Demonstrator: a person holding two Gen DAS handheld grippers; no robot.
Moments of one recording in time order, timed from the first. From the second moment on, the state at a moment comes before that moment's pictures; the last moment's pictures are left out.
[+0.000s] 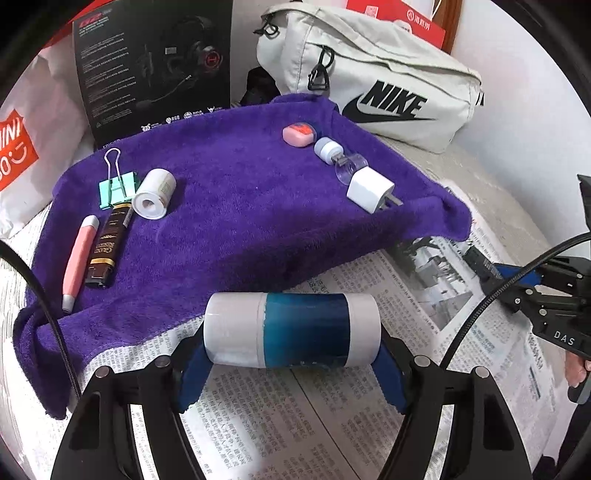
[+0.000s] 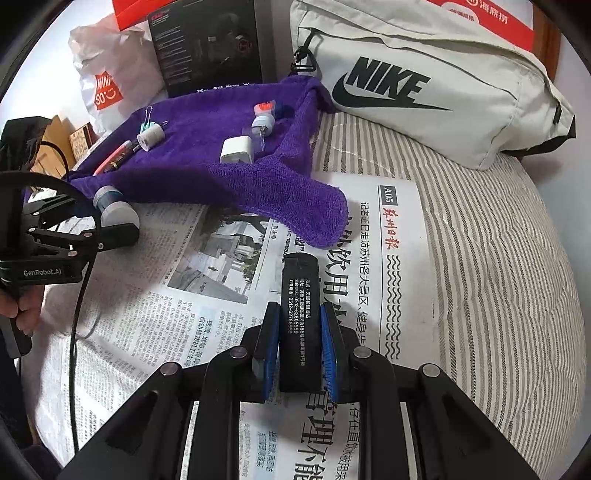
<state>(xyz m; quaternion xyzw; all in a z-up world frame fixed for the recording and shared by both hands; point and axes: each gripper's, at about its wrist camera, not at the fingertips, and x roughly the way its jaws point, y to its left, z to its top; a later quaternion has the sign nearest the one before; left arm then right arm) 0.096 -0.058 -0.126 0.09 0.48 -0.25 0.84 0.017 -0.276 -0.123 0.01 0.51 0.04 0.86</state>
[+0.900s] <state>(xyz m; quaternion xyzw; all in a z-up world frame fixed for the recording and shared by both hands) 0.113 0.008 -0.062 0.05 0.45 -0.19 0.87 0.078 -0.229 -0.057 0.00 0.46 0.11 0.88</state>
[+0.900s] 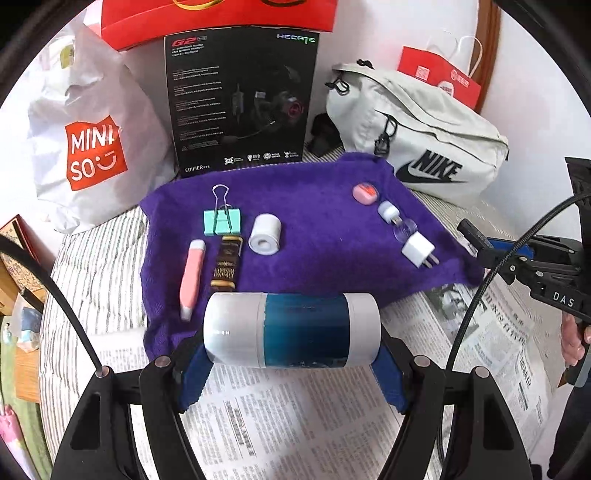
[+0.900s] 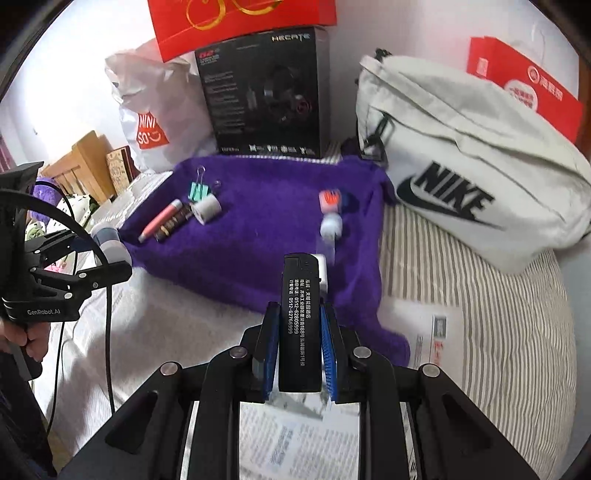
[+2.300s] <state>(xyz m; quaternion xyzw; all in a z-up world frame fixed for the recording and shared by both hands) 0.190 -0.042 -0.123 0.10 0.52 -0.20 0.82 0.107 -0.240 -0.078 0.01 0.48 0.10 0.87</state>
